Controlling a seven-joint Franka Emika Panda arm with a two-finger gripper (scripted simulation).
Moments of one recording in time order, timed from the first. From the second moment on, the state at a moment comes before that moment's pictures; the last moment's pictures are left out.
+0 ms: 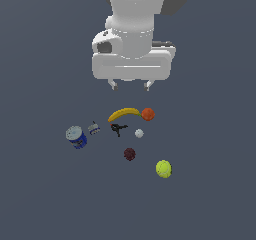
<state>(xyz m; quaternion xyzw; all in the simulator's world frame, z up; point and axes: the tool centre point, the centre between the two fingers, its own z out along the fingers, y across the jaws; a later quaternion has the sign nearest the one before) 0.001 0.009 0.346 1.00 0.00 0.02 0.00</state>
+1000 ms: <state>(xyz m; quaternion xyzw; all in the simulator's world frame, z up) -0.005 0.005 0.332 1.00 0.02 0.00 0.02</state>
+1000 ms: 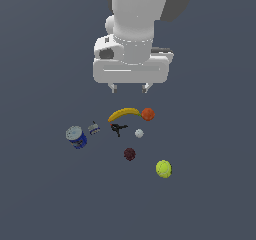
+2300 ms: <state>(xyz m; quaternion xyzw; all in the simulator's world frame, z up) 0.031 -0.143 0.211 0.99 0.17 -0.01 0.01</state>
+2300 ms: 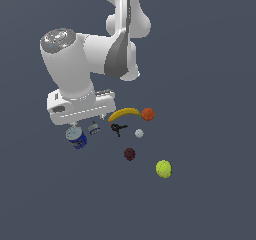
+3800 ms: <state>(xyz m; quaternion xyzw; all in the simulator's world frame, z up) 0.016 -0.241 0.113 0.97 0.26 0.00 0.00</state>
